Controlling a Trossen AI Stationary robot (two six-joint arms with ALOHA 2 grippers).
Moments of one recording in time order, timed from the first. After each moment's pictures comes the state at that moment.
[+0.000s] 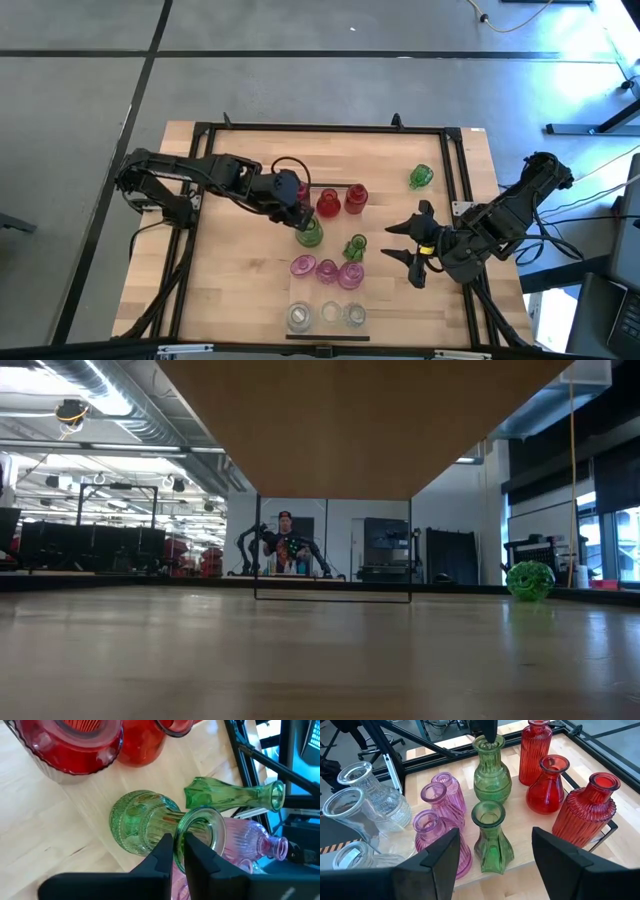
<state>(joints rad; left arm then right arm) -0.16 1.59 1.68 -1.08 -0.04 -1.27 0.71 1.30 1.42 -0.87 0.69 0.72</state>
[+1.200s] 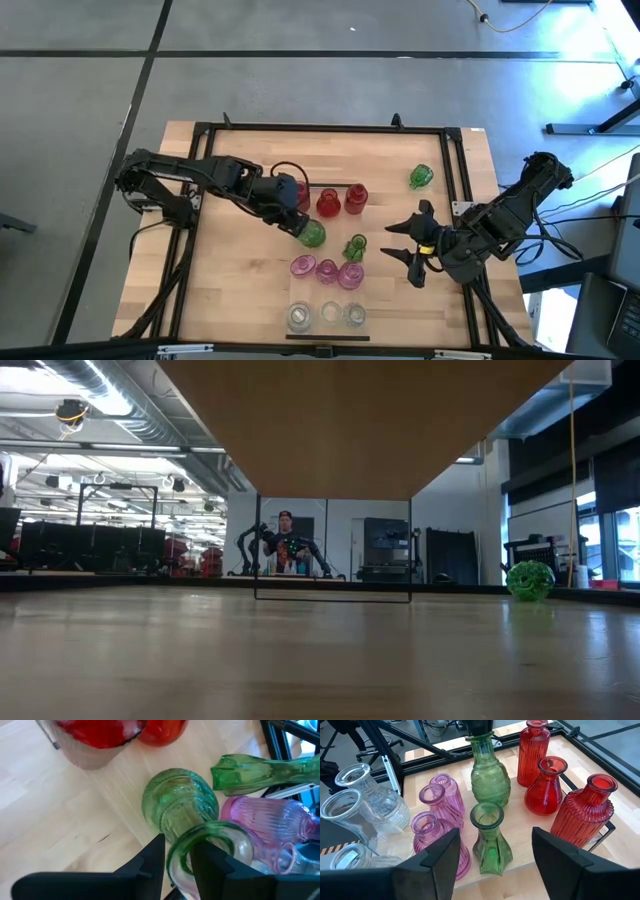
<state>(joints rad) -0.16 1.57 1.68 -1.12 0.00 -1.20 0.71 1.30 1.42 -0.87 0.70 0.72</state>
